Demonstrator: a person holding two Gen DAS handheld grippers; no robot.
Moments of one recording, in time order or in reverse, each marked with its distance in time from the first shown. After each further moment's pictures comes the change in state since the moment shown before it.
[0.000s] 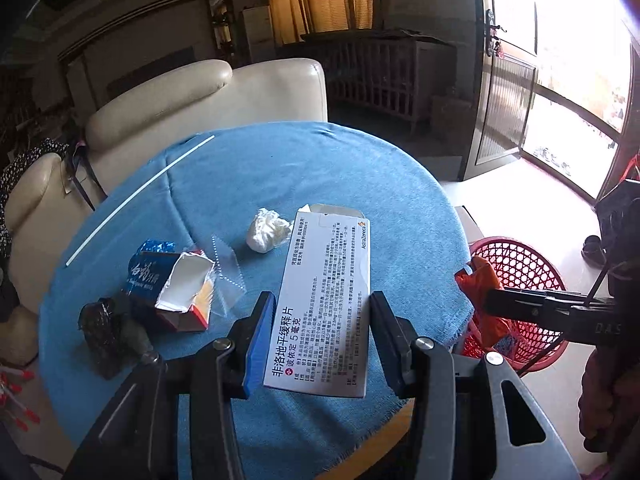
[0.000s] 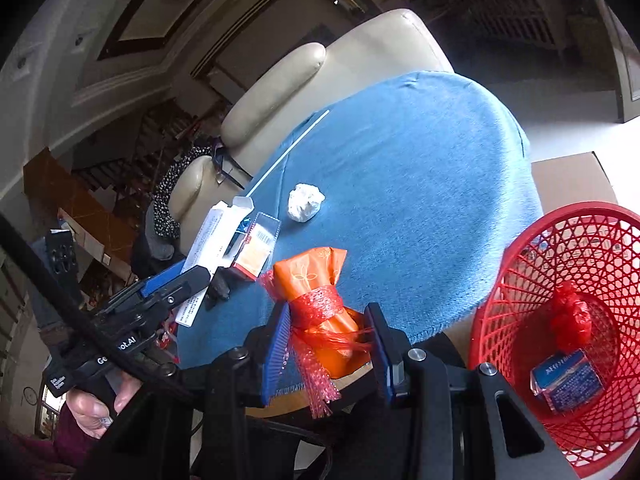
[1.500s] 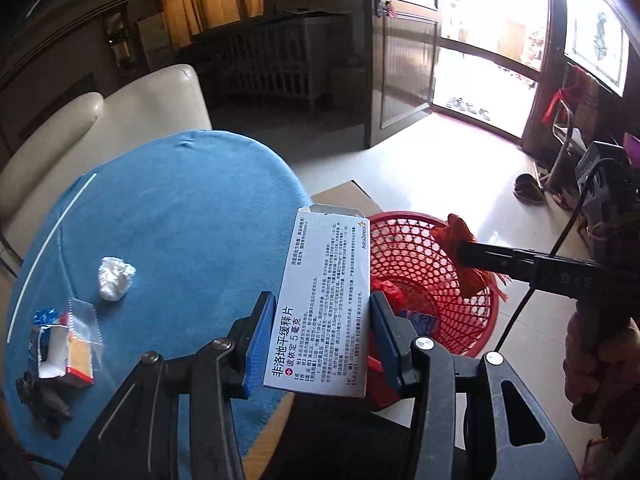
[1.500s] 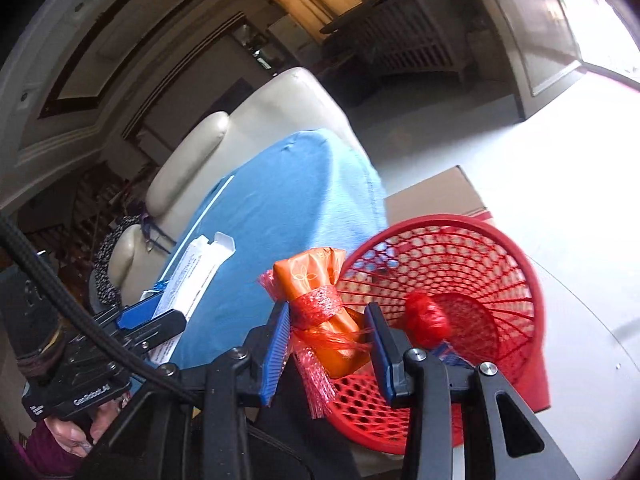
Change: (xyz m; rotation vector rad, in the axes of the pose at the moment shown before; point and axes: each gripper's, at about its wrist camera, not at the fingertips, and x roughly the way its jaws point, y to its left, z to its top) left arm 0.033 -0.130 0.019 0.247 0.065 -0.269; right arm -0.117 -0.091 -0.019 0.168 -0.193 -0.261
